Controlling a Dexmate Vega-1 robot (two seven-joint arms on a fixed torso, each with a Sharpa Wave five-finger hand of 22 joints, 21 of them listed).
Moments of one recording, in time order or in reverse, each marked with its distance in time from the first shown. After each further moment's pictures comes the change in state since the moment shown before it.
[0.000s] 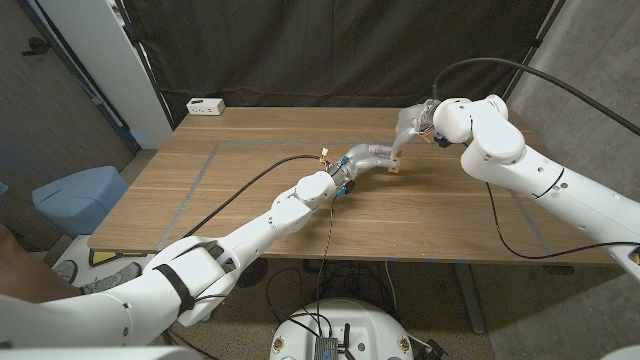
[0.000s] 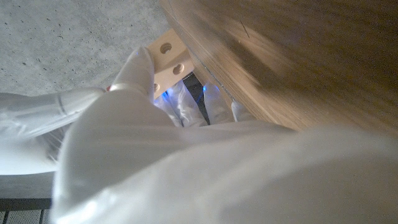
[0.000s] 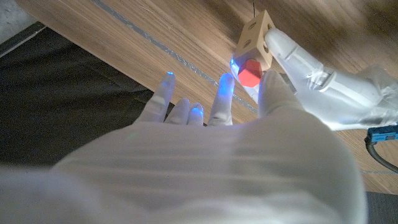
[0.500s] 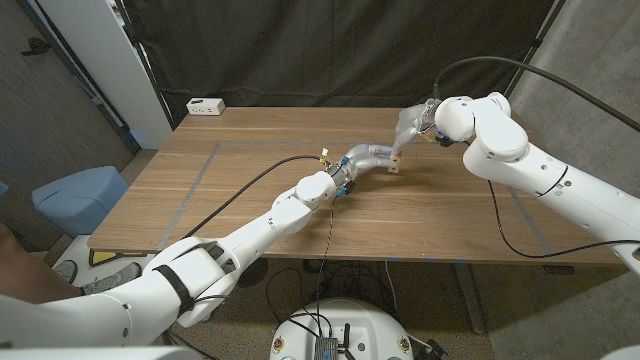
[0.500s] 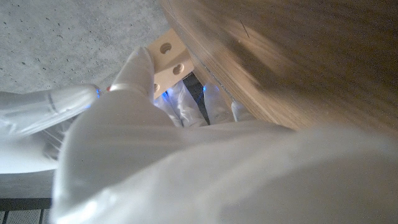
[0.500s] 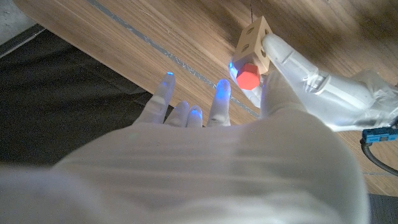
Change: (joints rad) left arm 0.002 -0.001 0.000 -0.001 0.002 0.003 0.005; left_hand 0.000 0.000 0.000 0.000 -0.001 -0.003 -0.003 0.002 0.000 0.001 -0.001 0.000 0.000 0.000 0.000 0.000 0.000 0.000 0.000 0.000 0.000; right arm 0.009 -0.012 0.001 -0.007 0.015 0.003 0.022; right_hand -0.016 -0.008 -0.022 -0.005 0.000 -0.079 0.010 -0.046 -0.018 -0.040 0.009 -0.004 0.001 -0.023 0.023 -0.008 0.000 -0.014 0.014 0.000 0.000
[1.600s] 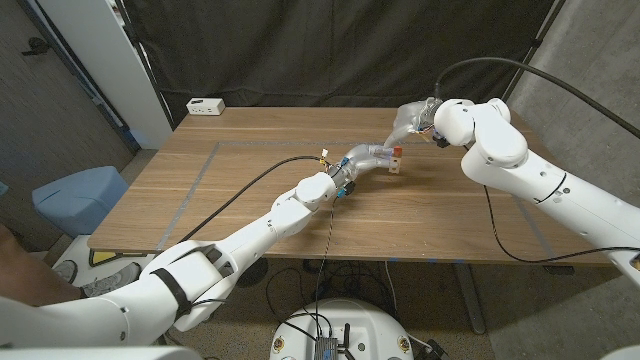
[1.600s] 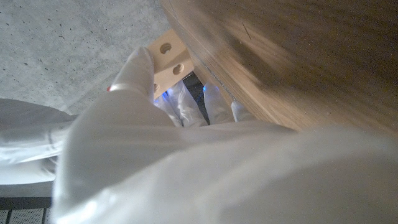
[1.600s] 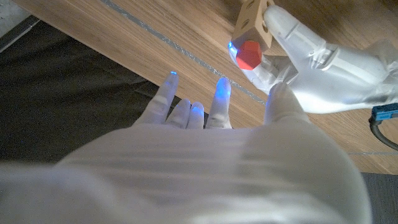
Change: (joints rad) left arm 0.019 0.015 0.000 -0.044 0.005 0.011 0.014; left_hand 0.000 0.000 -0.003 0.002 0.000 0.000 0.000 0.002 0.000 -0.003 -0.001 0.000 0.000 0.000 0.000 0.000 0.000 0.000 0.000 0.000 0.000; right arm -0.045 0.015 0.031 -0.023 0.016 -0.018 -0.082; right_hand -0.099 0.028 -0.043 0.008 -0.004 -0.011 -0.006 -0.017 -0.028 0.041 0.003 -0.019 -0.003 0.033 -0.012 -0.005 -0.003 0.010 -0.021 -0.005 0.000
